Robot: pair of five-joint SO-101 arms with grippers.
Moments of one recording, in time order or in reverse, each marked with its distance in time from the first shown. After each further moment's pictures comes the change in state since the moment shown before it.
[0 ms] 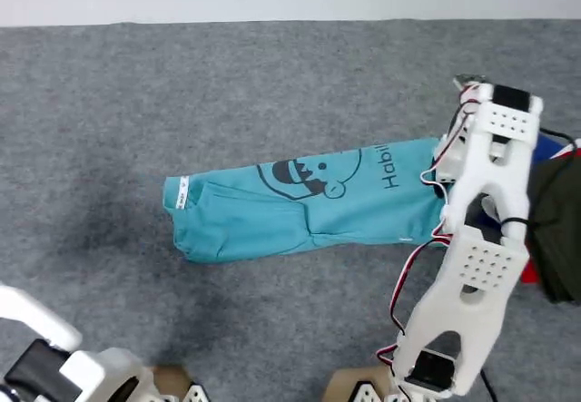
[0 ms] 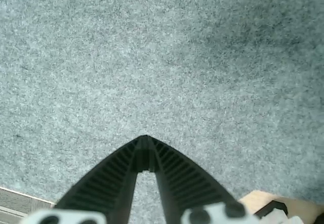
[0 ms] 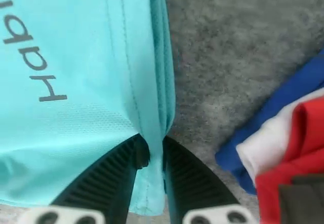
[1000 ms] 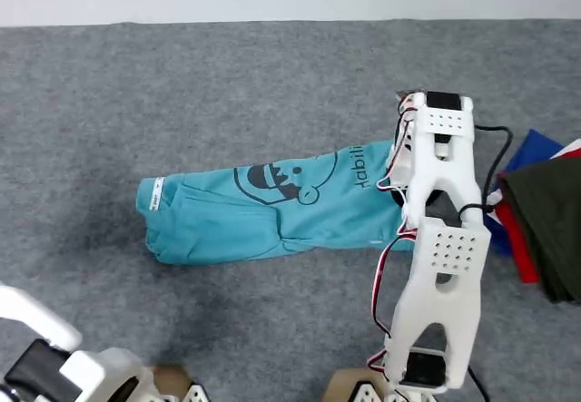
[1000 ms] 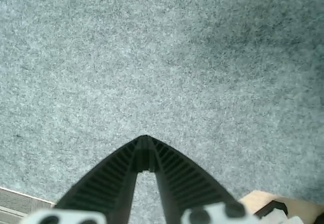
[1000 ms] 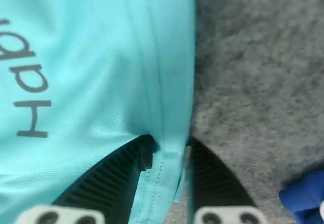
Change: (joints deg) left arm 0.0 0.0 0.0 0.0 0.0; right arm -12.1 8.1 0.8 -3.3 -4.5
